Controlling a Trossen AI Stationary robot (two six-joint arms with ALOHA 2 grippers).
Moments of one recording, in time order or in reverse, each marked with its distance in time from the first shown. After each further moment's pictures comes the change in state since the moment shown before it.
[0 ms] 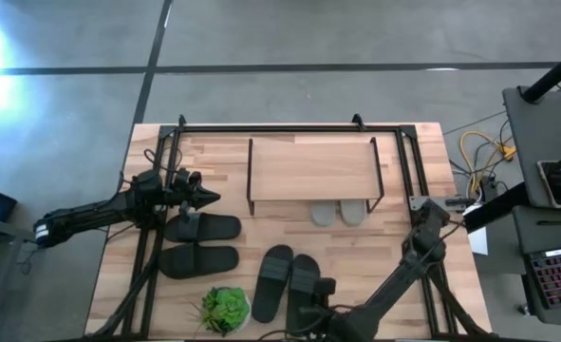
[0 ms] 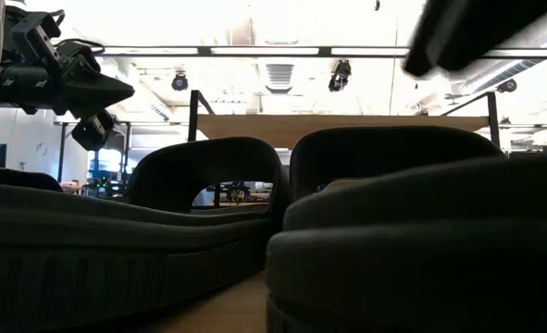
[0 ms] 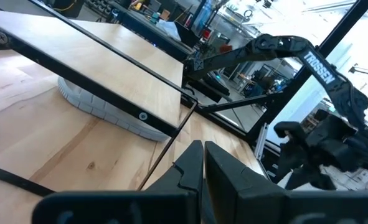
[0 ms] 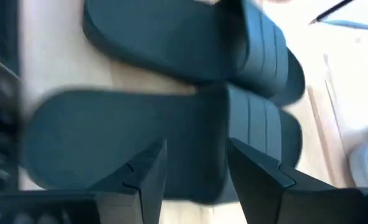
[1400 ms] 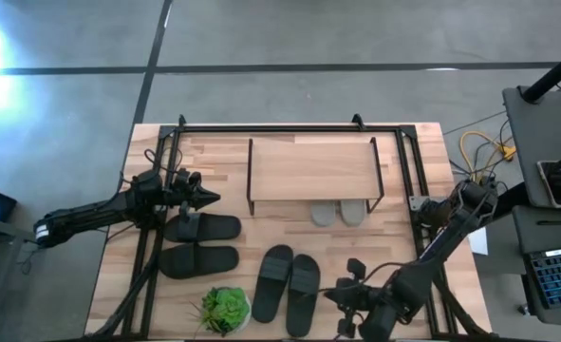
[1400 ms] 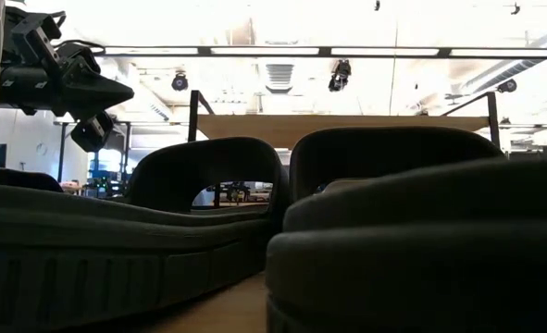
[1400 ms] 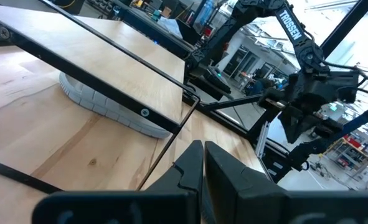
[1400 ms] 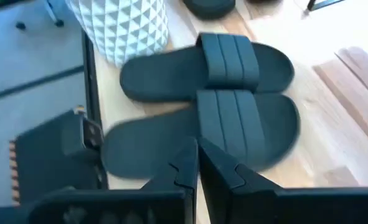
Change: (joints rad) left arm 0.000 -0.006 0.000 -0.016 0.000 0.000; right arm 0.046 -0.584 -0.722 0.599 0.008 0.198
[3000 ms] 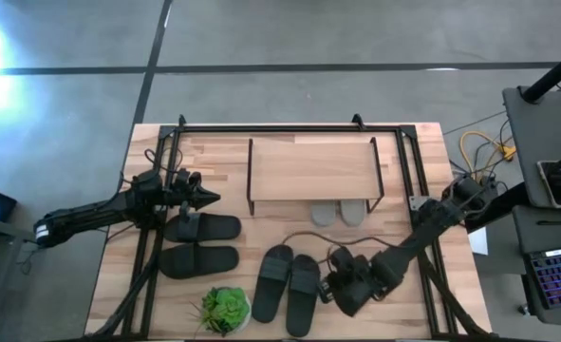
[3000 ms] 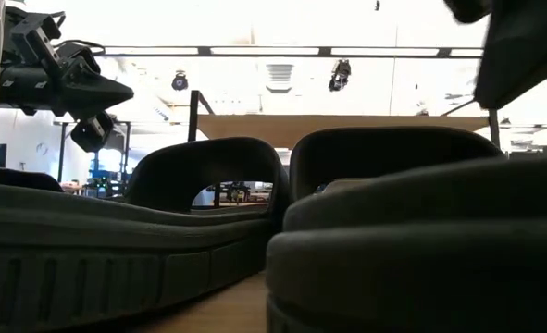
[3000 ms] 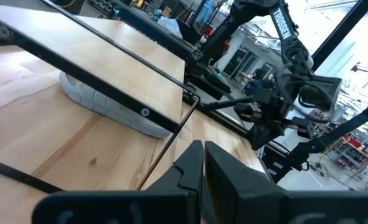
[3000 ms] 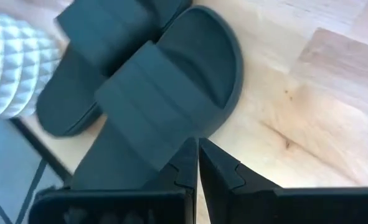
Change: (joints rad) left arm 0.000 -0.001 0.000 -0.002 0.000 0.000; right arm -0.128 -0.005 -0.113 -0.060 -0.247 0.701
